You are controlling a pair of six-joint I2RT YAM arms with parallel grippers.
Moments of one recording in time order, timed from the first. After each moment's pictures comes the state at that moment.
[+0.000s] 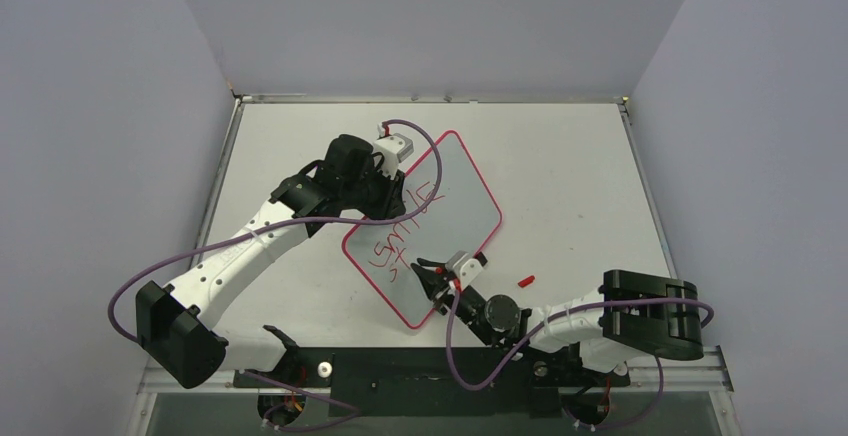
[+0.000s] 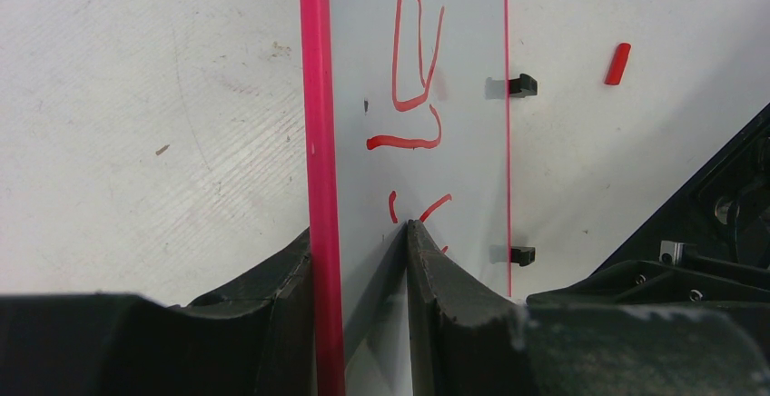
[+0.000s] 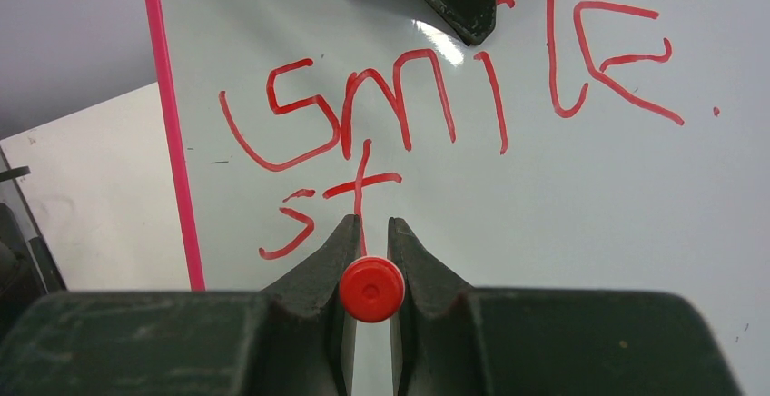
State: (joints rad) left arm -0.64 1.31 1.21 -0.62 0.16 -0.10; right arm 1.36 1.42 0.27 1.30 0.56 -0.05
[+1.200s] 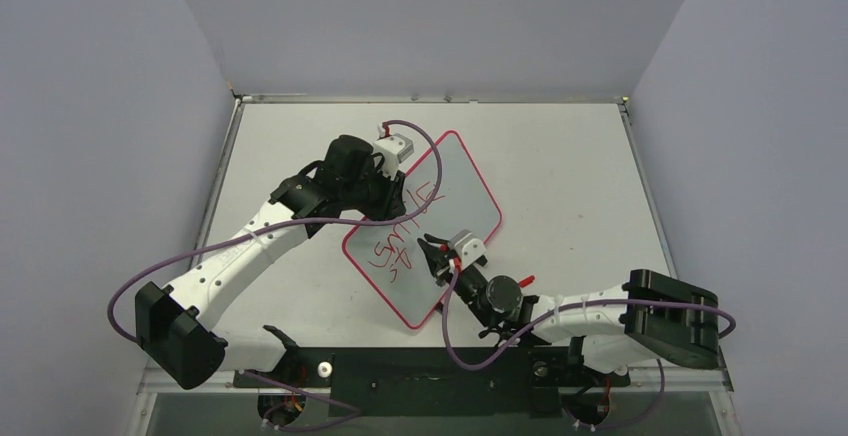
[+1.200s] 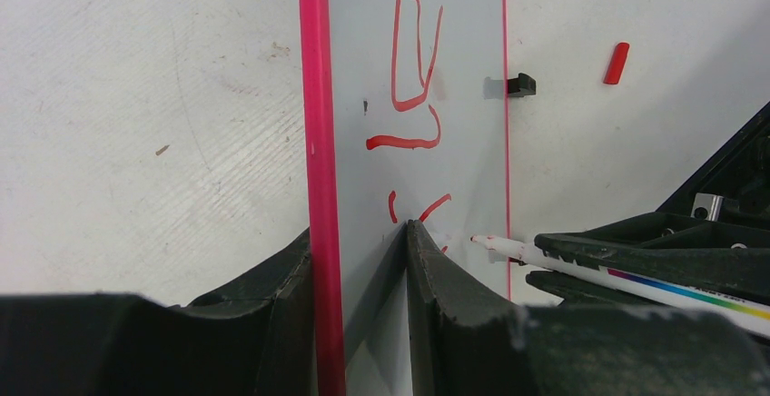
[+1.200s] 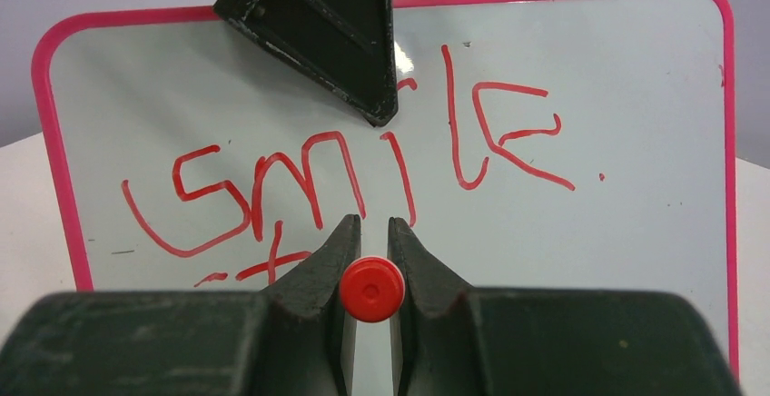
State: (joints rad) left arm -0.65 1.31 1.21 -0.62 0.15 -0.10; right arm 1.26 1.33 0.35 1.14 0.56 -0.13
